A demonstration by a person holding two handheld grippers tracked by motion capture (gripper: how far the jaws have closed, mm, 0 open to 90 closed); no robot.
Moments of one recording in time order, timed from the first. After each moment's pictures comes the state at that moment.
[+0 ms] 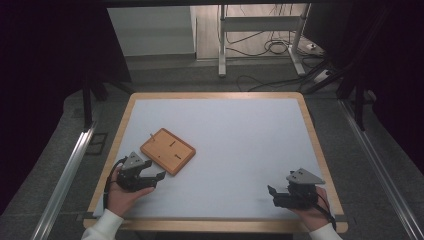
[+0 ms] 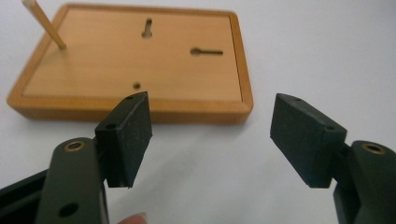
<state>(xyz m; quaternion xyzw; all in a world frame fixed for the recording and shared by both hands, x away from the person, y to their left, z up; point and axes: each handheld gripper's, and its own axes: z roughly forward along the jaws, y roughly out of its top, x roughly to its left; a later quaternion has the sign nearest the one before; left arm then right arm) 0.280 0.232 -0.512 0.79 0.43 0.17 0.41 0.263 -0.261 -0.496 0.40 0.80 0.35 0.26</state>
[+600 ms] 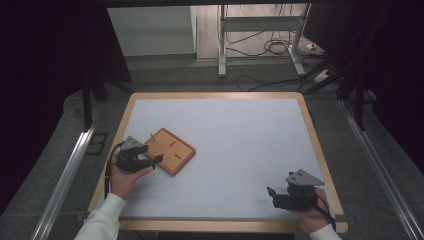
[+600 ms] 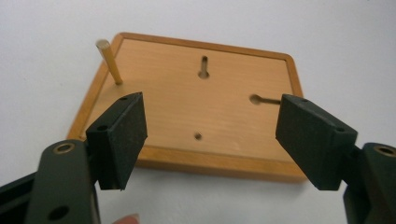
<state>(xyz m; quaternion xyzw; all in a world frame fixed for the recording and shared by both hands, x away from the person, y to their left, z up) 0.331 0.249 -0.509 0.76 0.47 0.18 0.42 0.261 -0.260 -0.498 0.40 0.81 0.35 0.25</state>
